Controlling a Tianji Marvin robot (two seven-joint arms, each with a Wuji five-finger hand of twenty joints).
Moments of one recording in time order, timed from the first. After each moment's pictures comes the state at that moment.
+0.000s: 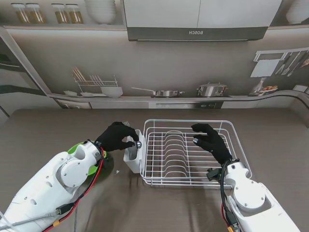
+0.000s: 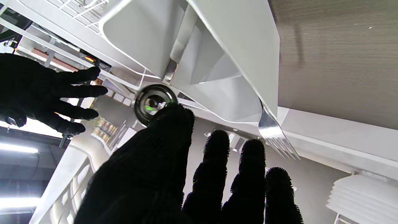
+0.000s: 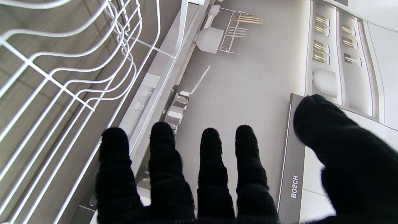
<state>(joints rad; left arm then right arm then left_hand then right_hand) 1.30 -1.09 -1.12 -1.38 0.65 -0.35 0.00 -1.57 -1.17 1.32 -1.51 0.03 -0.27 -0.02 1.05 -0.46 0.50 -0.14 0.84 0.13 0.42 0.51 0.76 0.24 0.17 0.43 0.46 0.30 0.32 0.48 0.02 0.20 0.55 0.41 0.32 -0.60 1.06 -0.15 0.31 -0.05 0.76 0.28 0.40 0.01 0.63 0.33 0.59 0.23 0.16 0.27 0.28 0.39 0.52 0.64</state>
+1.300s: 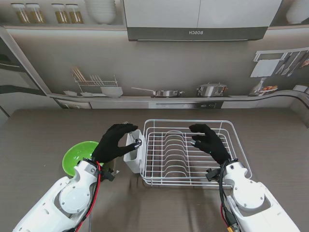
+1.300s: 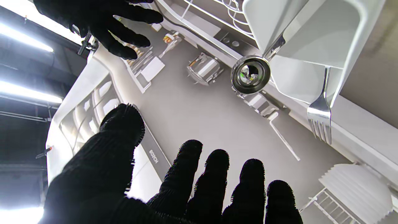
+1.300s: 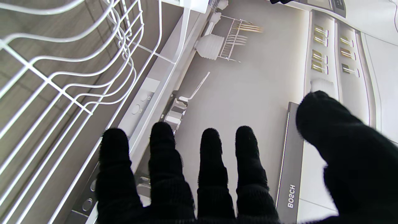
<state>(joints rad) 1.54 -1.15 -1.20 -1.53 0.48 -0.40 0.25 -1.56 -1.16 1.31 -1.50 0.00 -0.29 -0.01 0.78 -0.39 0.41 -0.13 0.63 0.27 0.13 0.31 0.58 0.26 0.08 0.26 0.33 0.28 0.15 0.36 0.05 0.19 0.18 0.43 0.32 -0.63 1.06 -0.15 0.30 -0.05 0.76 0.28 0.40 0.01 0.63 0.33 0.59 0.23 0.16 0.27 0.27 0.39 0.52 0.64</state>
